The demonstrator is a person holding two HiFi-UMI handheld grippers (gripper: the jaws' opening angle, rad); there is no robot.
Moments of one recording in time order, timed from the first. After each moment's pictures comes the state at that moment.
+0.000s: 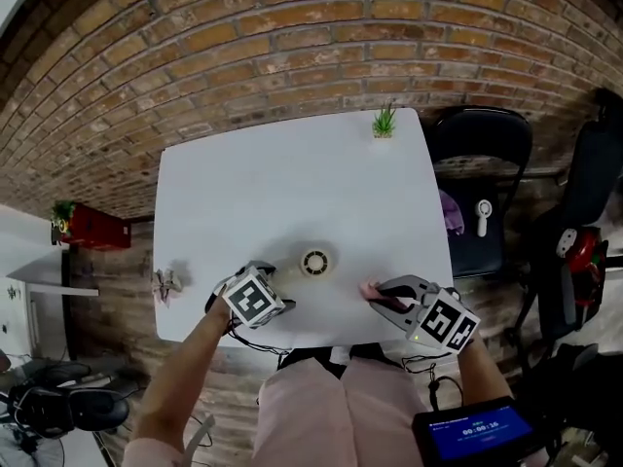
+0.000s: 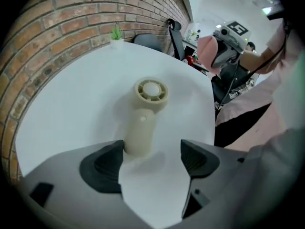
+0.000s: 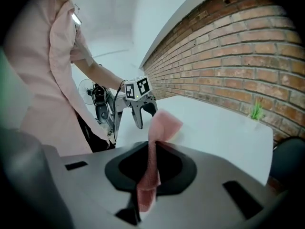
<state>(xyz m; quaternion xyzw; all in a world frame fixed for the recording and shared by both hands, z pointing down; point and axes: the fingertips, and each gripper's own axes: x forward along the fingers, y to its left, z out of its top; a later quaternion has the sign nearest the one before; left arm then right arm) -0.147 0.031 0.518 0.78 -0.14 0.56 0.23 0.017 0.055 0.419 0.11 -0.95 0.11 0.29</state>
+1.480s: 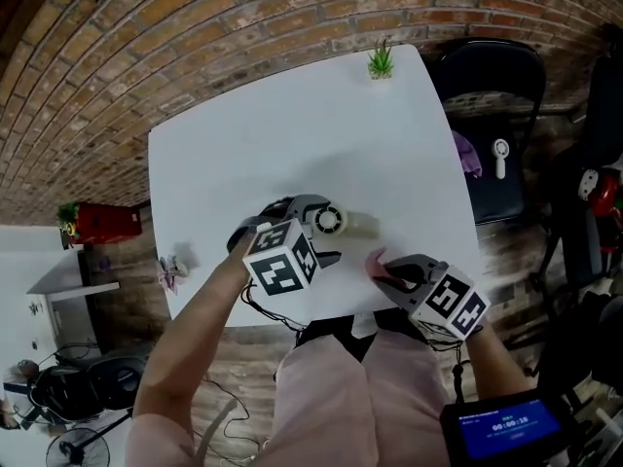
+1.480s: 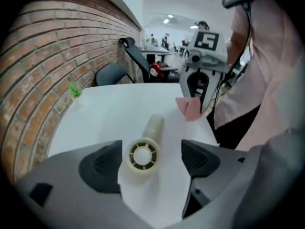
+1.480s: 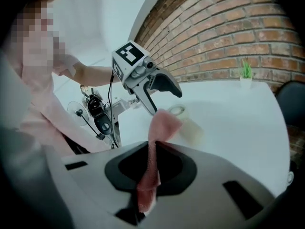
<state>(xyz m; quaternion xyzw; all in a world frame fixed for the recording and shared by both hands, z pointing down) -0.048 -0.011 0.458 0.86 0.00 0.52 0.00 -0.005 0.077 0.449 0.17 -0.91 0.27 0.28</state>
